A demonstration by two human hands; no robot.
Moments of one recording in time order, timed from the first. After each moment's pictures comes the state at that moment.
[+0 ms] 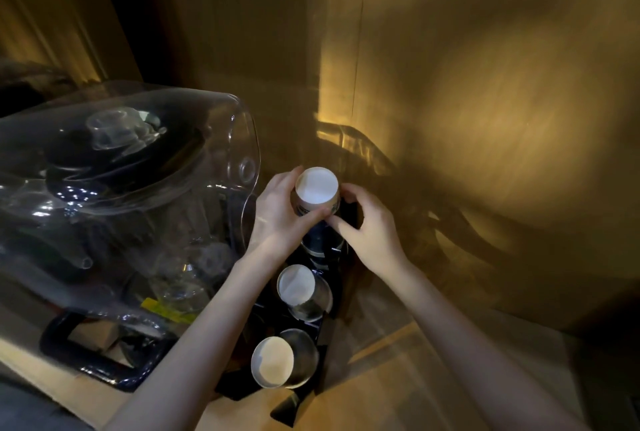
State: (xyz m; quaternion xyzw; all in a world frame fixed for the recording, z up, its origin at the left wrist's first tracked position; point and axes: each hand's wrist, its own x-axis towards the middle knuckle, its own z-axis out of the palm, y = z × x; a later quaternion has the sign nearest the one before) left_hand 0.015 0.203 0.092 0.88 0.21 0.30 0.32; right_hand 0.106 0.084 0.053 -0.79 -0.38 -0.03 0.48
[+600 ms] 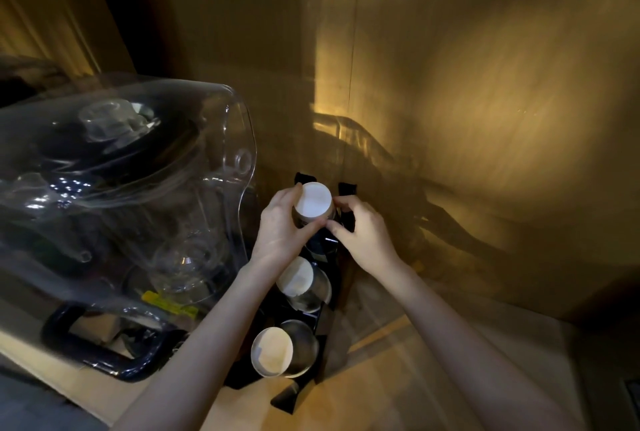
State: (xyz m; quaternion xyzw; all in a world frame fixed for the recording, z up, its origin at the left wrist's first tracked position) left_hand 0.017 0.202 0.053 0.89 0.23 0.24 0.32; right_hand 0.107 0.086 0.029 -0.83 -0.36 0.03 0.42
